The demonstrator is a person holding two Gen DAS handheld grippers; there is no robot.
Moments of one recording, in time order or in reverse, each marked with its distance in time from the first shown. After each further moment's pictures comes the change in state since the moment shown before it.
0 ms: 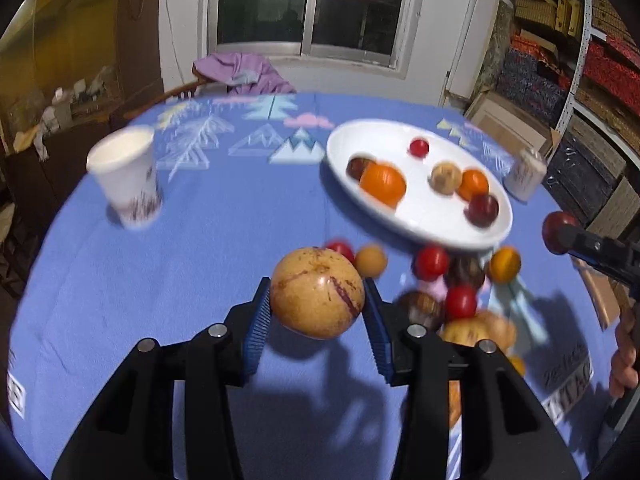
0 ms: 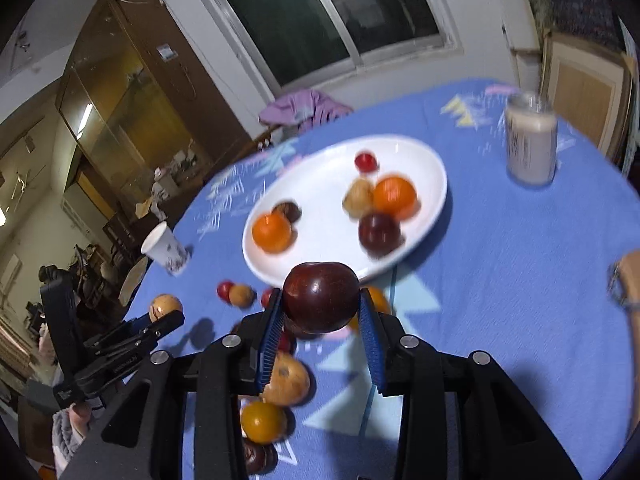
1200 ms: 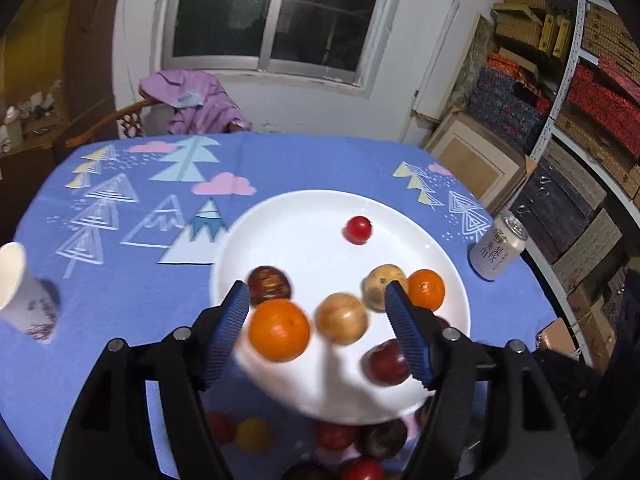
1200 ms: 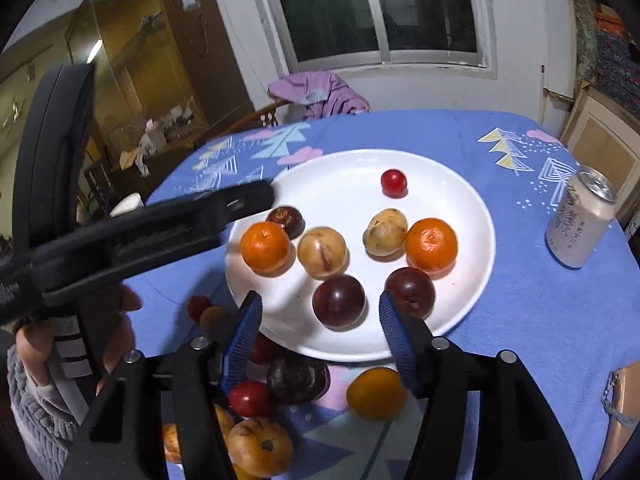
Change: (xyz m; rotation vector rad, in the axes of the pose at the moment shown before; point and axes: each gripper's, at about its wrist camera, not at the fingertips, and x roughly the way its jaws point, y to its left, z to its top) left arm 0.060 -0.058 0.099 -0.019 -0.036 -0.129; right arm 0.053 0.033 0.031 -0.186 0.066 -0.080
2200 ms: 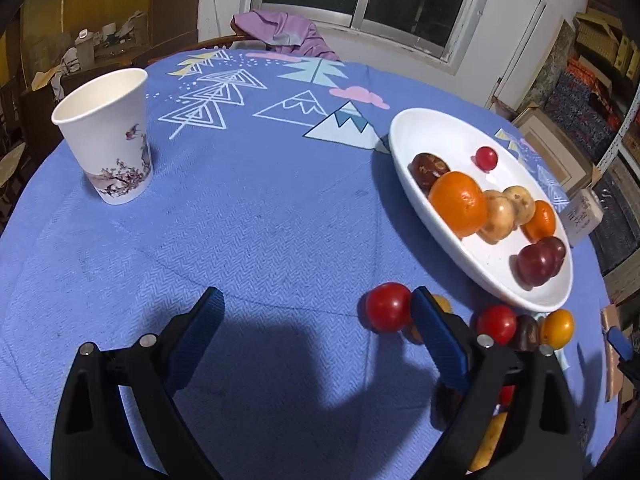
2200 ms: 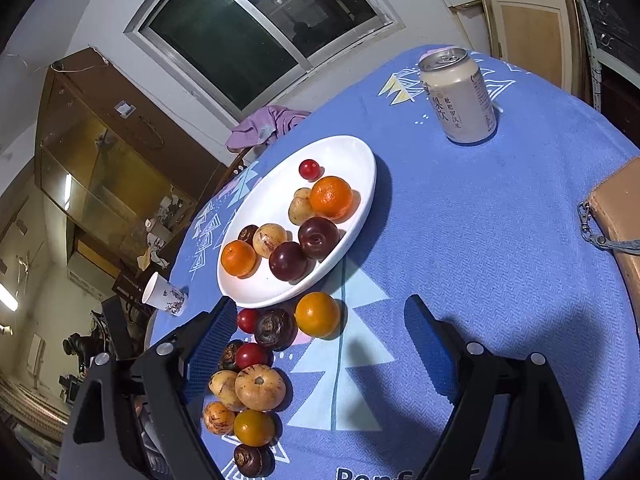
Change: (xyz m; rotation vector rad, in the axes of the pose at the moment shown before) left arm 0.005 0.092 -0.088 -0.184 0.147 0.178; right arm -0.054 -0.090 -0.065 0.458 -0.054 0.111
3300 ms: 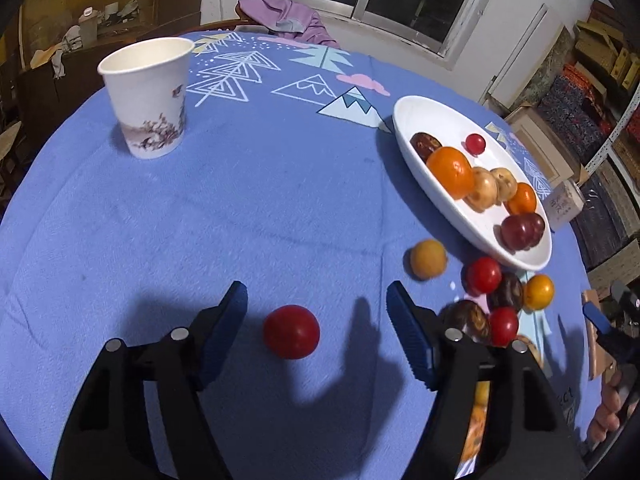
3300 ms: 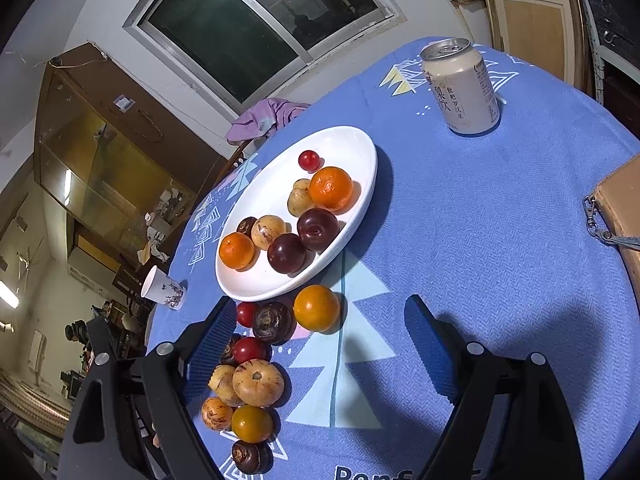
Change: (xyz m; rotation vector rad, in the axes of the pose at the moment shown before) left arm -0.033 0.025 -0.029 -0.035 0.049 -0.057; right arm 0.003 -0.002 -0.001 -0.001 0.027 0.006
